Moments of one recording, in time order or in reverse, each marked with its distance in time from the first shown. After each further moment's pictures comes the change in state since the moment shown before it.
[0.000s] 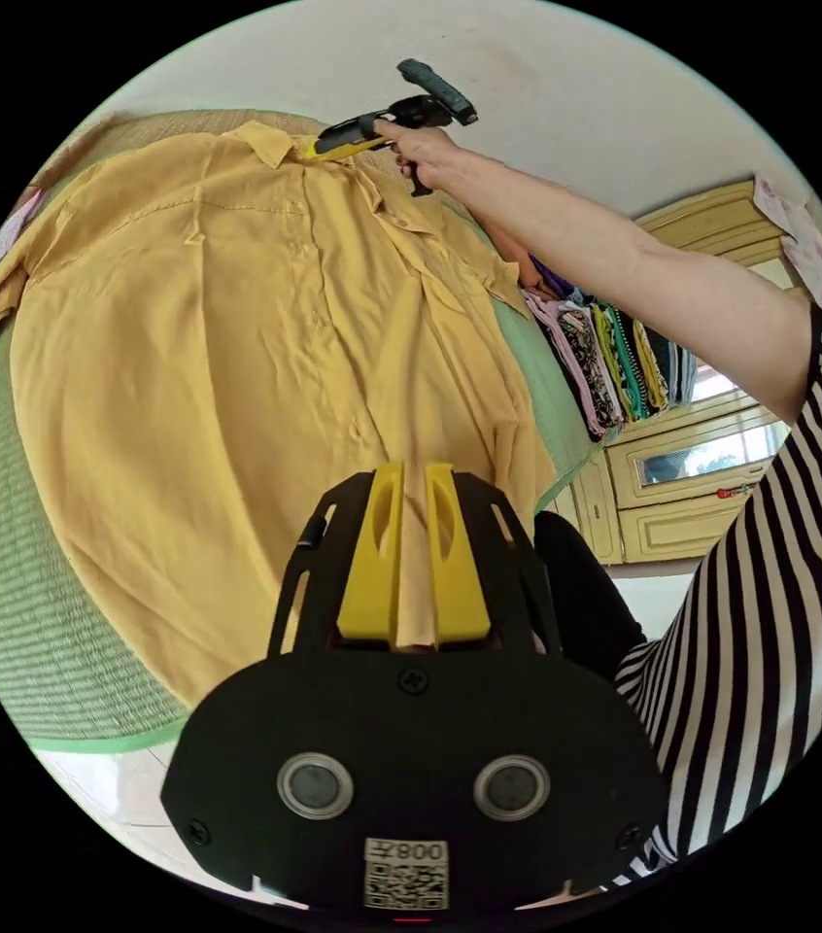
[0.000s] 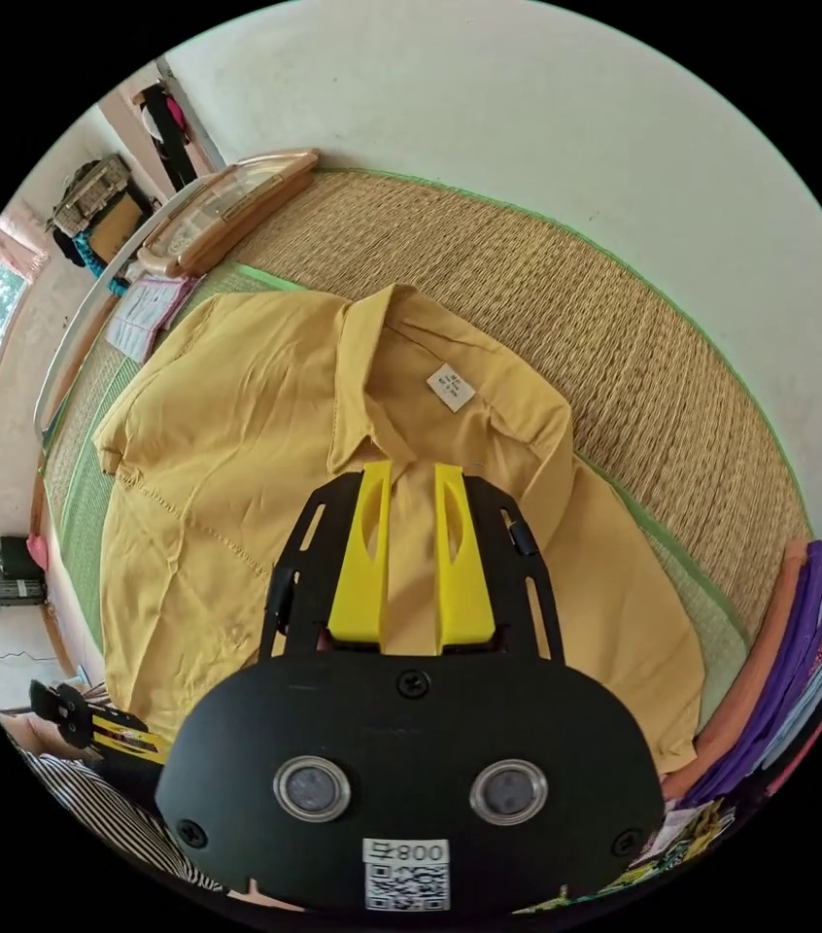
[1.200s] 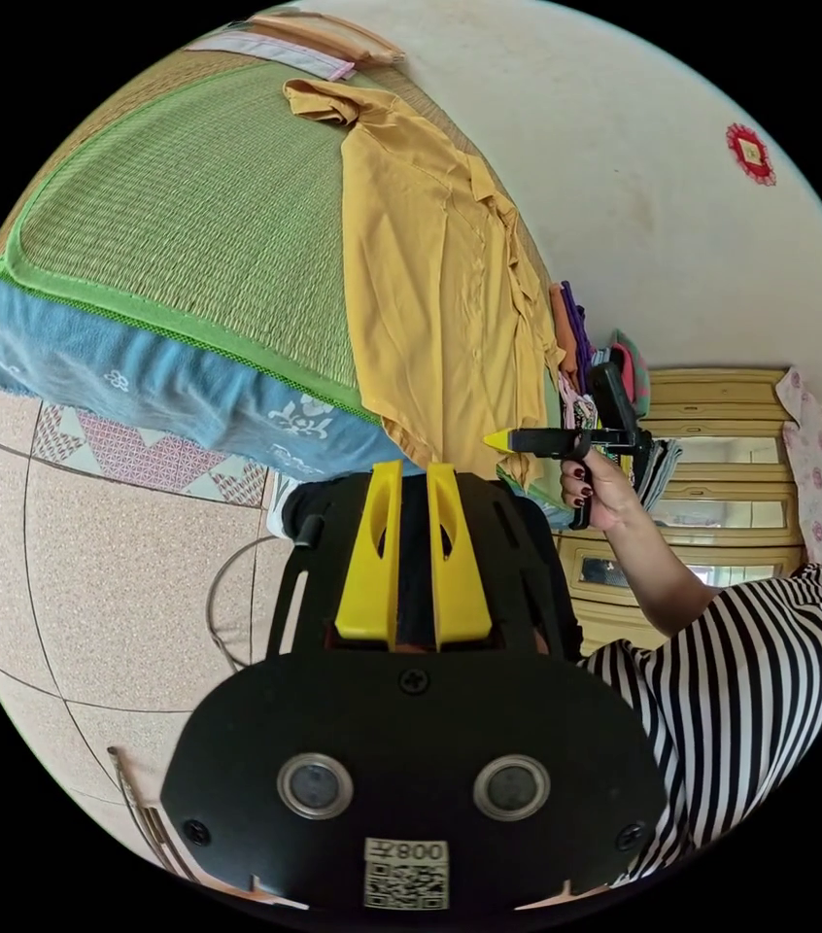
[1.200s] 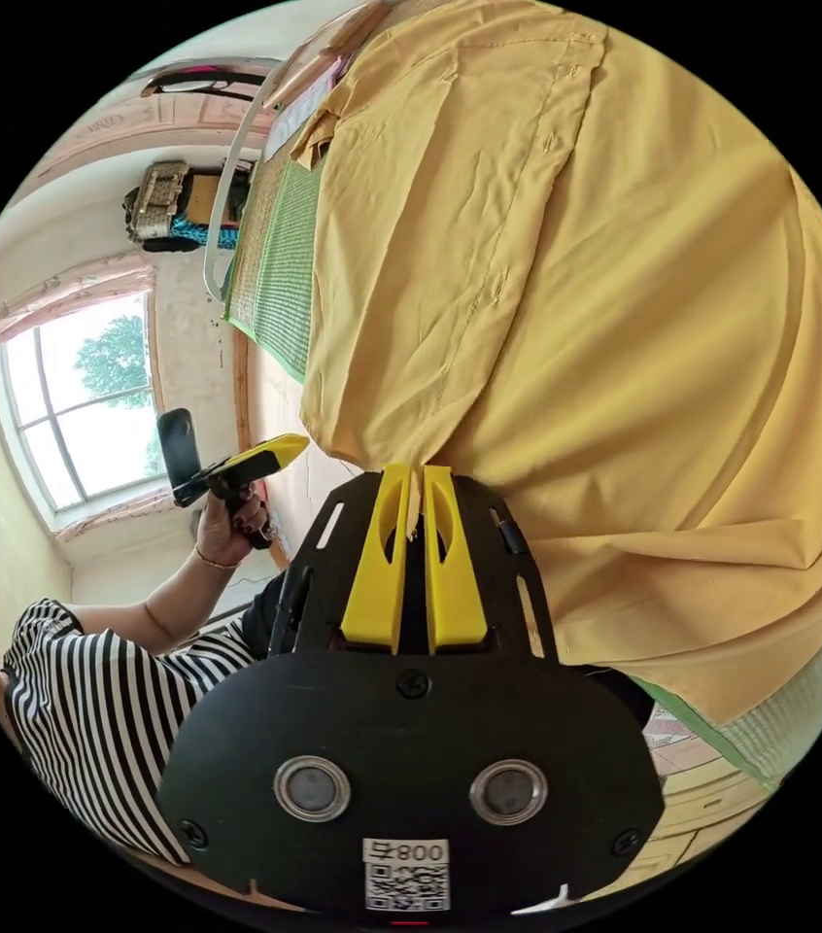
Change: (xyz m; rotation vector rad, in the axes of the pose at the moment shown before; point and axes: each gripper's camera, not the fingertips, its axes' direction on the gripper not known) left arm -0.114 0.257 -0.125 0.162 0.126 -0.468; right arm -0.147 0.368 0.185 -0.391 -0.675 0.188
